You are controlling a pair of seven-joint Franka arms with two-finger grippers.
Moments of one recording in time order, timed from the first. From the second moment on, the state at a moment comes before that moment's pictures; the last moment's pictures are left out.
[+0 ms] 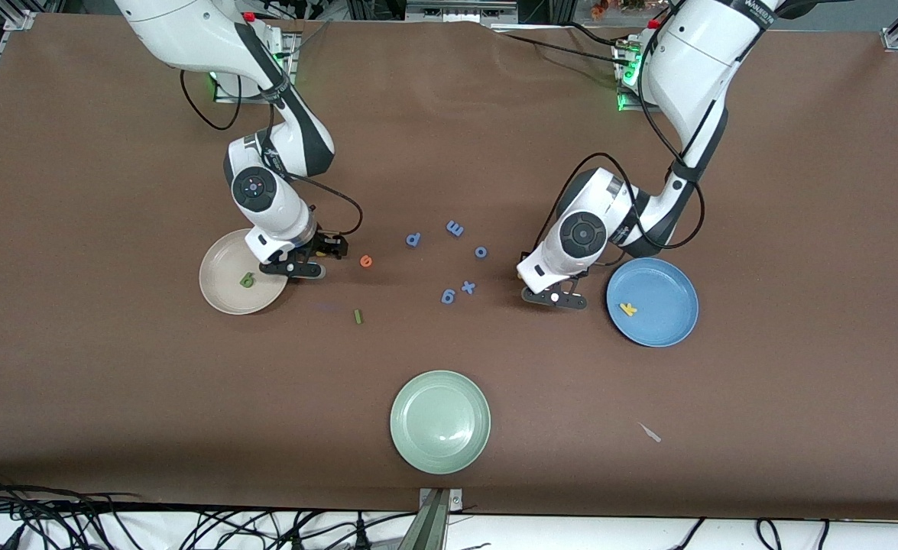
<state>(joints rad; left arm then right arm) -0.32 0.65 -0.20 -1.83 0.08 2.31 -0.39 0.40 0.45 0.04 -2.19 0.07 2.61 0.46</state>
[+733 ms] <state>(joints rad) -0.28 0.59 -0.20 -1.79 0.09 2.21 -0.38 0.40 0.44 0.04 -2.20 0.07 2.58 0.43</state>
